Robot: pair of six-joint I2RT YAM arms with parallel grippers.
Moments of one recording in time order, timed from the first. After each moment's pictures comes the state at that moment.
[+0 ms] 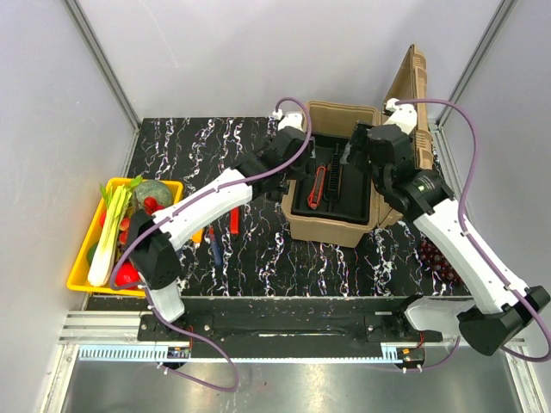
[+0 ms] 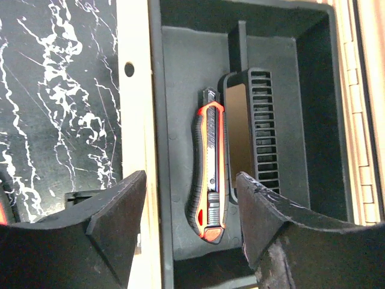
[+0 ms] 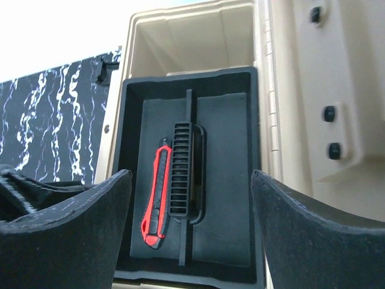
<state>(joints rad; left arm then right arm) -0.82 1.78 1.68 -0.52 -0.31 -0.57 0.56 1.21 1.42 -0.61 0.56 0.49</state>
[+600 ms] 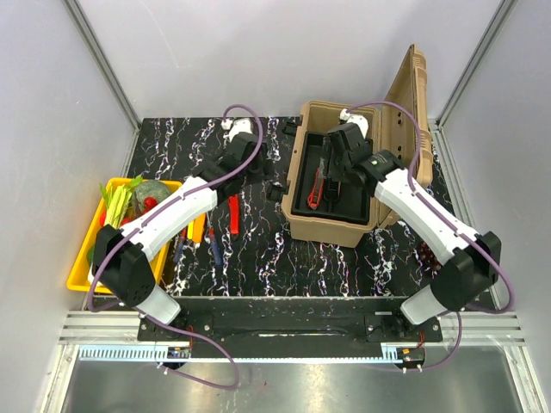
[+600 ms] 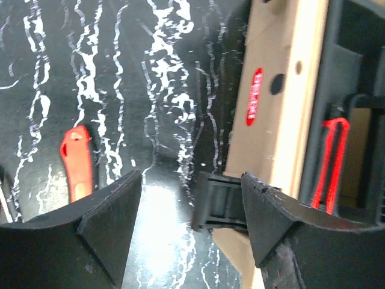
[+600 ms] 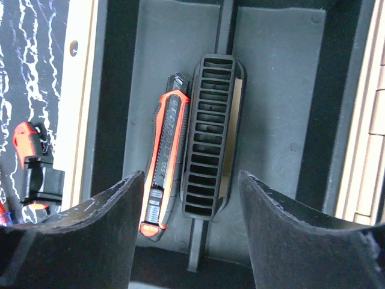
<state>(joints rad) -0.64 1.56 1.40 -0.49 -0.33 -0.63 0.56 1.51 1.46 -0.69 0.35 0.50</state>
